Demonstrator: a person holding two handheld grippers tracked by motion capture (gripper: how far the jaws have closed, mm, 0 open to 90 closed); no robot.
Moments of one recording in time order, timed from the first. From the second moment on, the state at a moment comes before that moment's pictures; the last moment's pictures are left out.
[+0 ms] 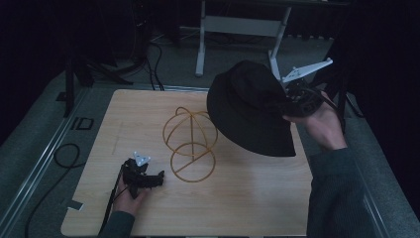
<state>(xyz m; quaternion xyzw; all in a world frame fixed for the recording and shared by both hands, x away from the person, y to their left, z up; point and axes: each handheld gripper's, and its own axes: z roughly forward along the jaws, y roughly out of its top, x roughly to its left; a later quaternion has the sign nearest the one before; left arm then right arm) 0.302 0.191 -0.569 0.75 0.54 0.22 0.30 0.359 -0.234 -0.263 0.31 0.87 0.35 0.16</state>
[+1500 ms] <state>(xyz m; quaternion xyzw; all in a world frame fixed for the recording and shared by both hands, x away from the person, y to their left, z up) 0.302 0.191 -0.569 0.75 0.54 0.22 0.30 0.358 -0.174 -0.255 0.25 0.87 0.40 0.13</state>
